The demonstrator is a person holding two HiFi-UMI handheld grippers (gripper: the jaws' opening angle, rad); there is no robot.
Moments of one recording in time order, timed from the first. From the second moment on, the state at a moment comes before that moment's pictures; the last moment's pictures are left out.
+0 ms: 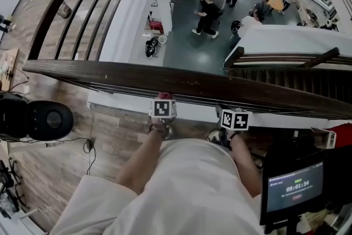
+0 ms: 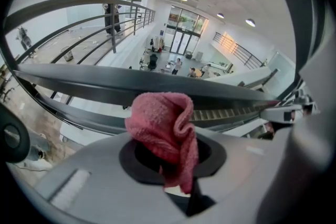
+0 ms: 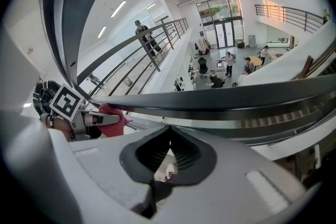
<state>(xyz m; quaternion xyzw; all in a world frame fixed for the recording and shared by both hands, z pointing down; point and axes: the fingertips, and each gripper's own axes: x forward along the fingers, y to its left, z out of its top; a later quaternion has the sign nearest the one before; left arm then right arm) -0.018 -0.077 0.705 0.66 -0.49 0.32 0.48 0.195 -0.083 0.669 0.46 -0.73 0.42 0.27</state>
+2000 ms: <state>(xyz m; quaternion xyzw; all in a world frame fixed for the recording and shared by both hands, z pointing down) 0.218 -0.074 0.693 0.76 -0.34 0.44 0.34 0.324 -0.077 0.668 0.44 -0.75 0.39 0.30</state>
